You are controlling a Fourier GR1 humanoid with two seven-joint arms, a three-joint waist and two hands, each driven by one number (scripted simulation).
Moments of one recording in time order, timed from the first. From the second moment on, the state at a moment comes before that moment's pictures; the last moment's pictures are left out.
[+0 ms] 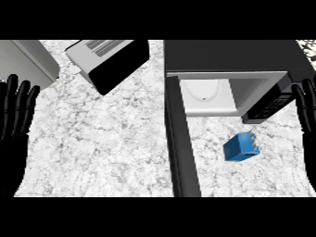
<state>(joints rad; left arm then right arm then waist) 0.01 0.11 -0.03 -2.10 -0.04 0.01 -0.02 0.00 -0.09 0.00 -2.10 0.00 0.01 -0.03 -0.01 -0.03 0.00</state>
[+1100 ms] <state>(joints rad) 0.64 0.06 -0.52 -2.37 -0.13 0.31 -0.19 0.39 -0.23 -0.18 -2.35 -0.42 0.43 -0.02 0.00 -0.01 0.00</state>
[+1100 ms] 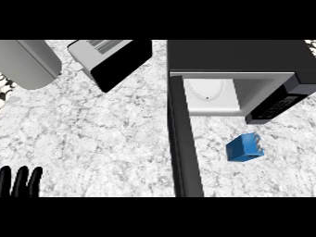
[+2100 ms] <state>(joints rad) 1.08 0.27 -0.53 -2.39 0.05 0.25 -0.68 0.33 -0.09 -0.12 -2.12 -0.03 0.45 -0.22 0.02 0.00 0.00</state>
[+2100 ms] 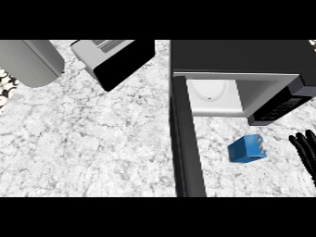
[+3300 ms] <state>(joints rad) 1.27 0.40 -0.46 -2.33 0.18 0.17 -0.96 0.02 -0.13 -0.18 -1.45 0.26 0.29 -0.56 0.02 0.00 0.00</state>
